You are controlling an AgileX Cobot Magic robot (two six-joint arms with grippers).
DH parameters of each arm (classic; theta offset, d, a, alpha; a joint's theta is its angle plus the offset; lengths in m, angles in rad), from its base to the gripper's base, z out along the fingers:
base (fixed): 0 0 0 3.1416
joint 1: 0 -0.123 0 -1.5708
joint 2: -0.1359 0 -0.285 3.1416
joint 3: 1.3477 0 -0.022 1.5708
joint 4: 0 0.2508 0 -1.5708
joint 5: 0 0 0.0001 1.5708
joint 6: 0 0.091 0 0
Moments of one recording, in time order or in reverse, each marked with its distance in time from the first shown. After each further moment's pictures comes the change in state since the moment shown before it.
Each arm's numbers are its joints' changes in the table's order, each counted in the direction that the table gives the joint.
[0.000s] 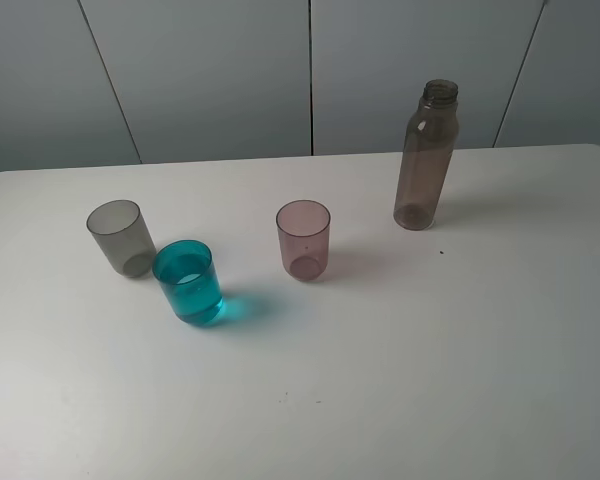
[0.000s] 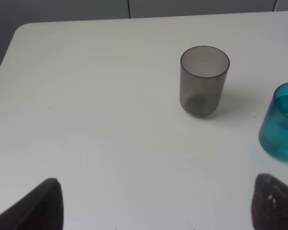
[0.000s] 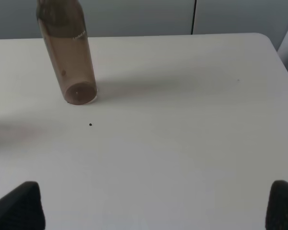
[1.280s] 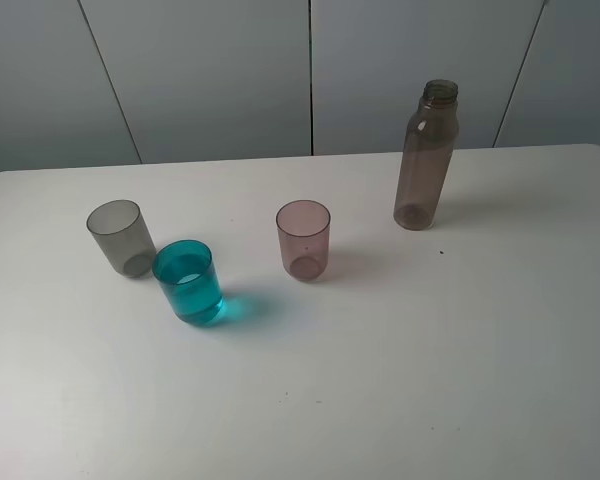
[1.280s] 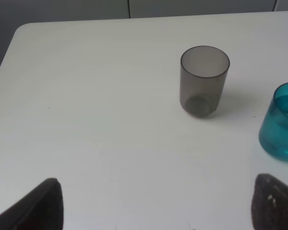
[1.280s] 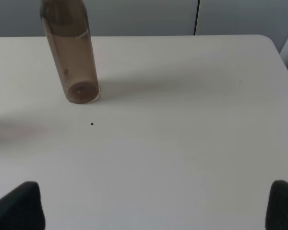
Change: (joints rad) left arm 0.000 0.000 0.000 0.000 0.000 0.000; right arm 0.000 0.000 0.000 0.008 0.000 -0.019
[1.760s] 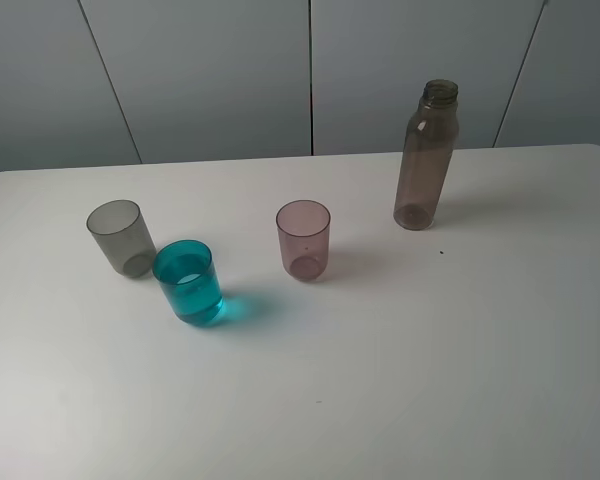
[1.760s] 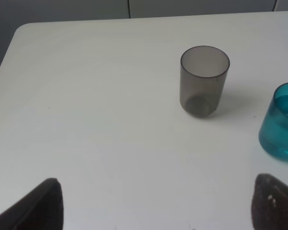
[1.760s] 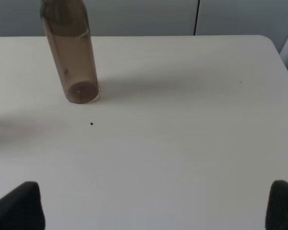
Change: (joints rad) left arm 0.000 0.000 0.000 0.000 0.000 0.000; right arm 0.000 0.000 0.000 0.000 0.000 -0.002
